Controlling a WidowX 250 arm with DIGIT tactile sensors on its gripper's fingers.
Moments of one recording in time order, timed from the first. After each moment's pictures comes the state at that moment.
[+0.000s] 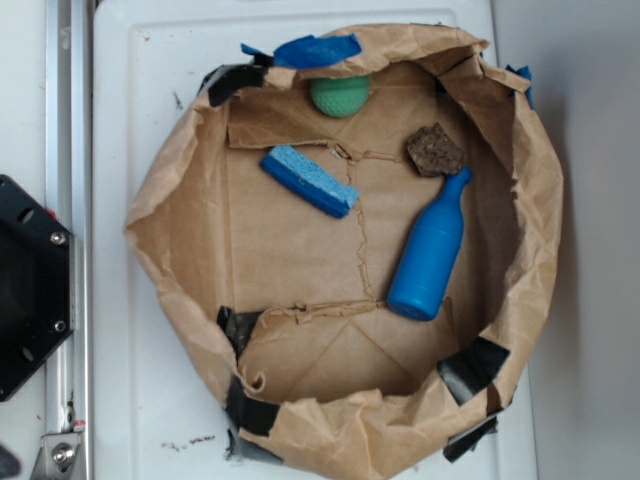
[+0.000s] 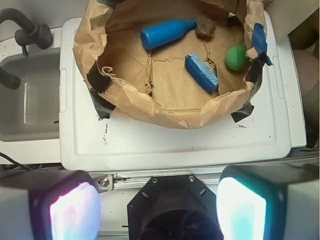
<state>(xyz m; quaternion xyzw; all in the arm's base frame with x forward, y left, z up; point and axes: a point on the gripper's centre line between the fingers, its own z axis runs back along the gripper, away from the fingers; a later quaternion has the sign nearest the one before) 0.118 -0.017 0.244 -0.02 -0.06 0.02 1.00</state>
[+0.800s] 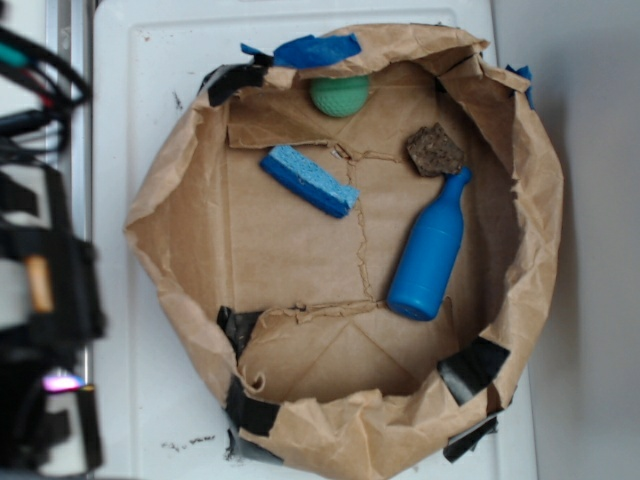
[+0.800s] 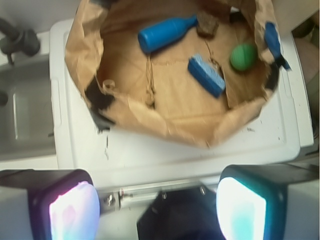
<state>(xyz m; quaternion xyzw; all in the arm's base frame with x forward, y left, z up) 0.156 -0.038 0.220 0.00 -0.04 0.05 1.00</state>
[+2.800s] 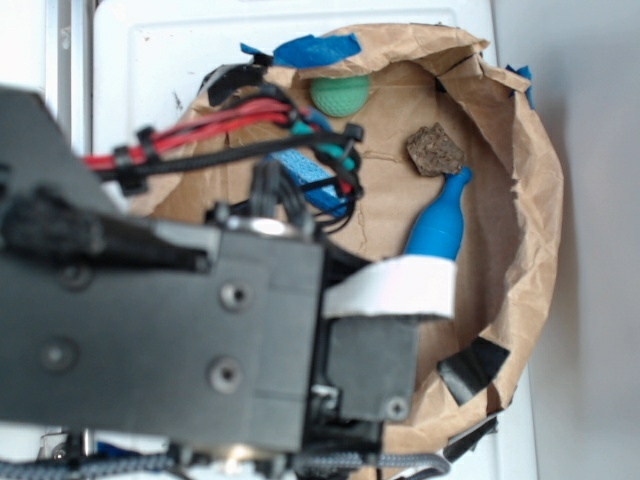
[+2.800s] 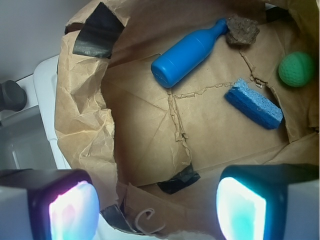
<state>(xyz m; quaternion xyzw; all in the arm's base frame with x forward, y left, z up) 0.230 -0.053 0.169 -0.04 -0.02 0.14 0.99</state>
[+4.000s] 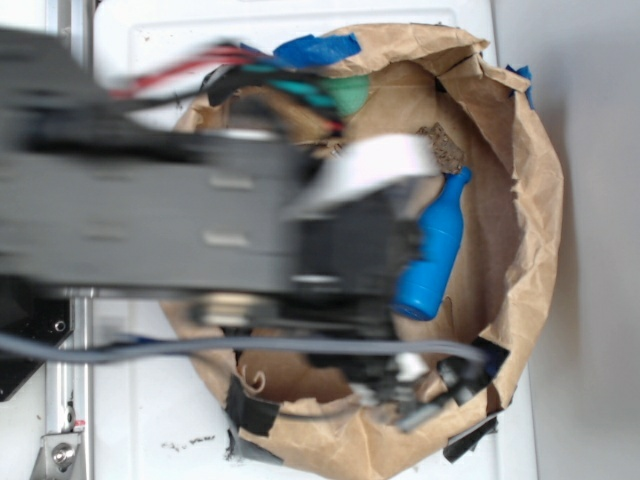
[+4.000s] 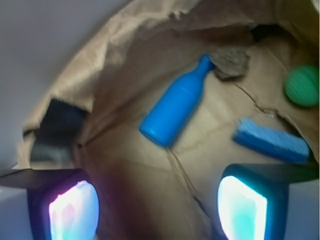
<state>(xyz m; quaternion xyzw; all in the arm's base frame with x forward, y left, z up) 0.252 -0.025 0.143 -0.07 -0.13 0.26 0.95</state>
